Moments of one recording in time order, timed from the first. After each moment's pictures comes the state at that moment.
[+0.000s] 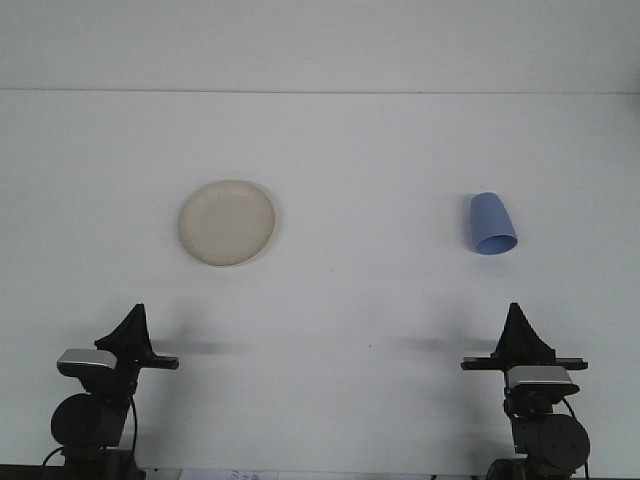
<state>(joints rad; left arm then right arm) -0.03 0.01 0.03 0.12 0.03 -0.07 0.03 0.00 0.01 0.18 0.00 0.04</state>
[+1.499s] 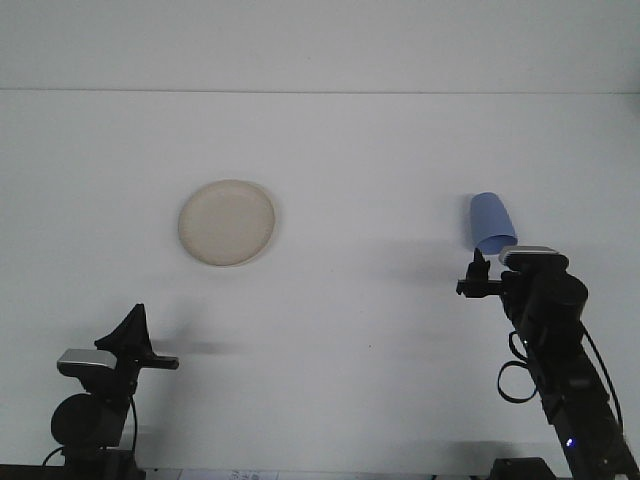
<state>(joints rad) -0.03 0.01 0.03 0.12 0.03 -0.07 0.03 0.93 0.66 -0.14 -0.03 0.10</state>
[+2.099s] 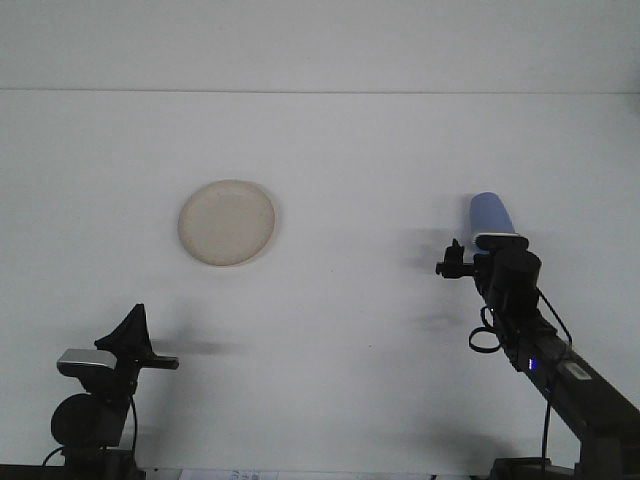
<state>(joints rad) -0.03 0.01 0.03 0.12 0.03 -0.07 0.03 1.41 0.61 0.35 -0.01 0.13</state>
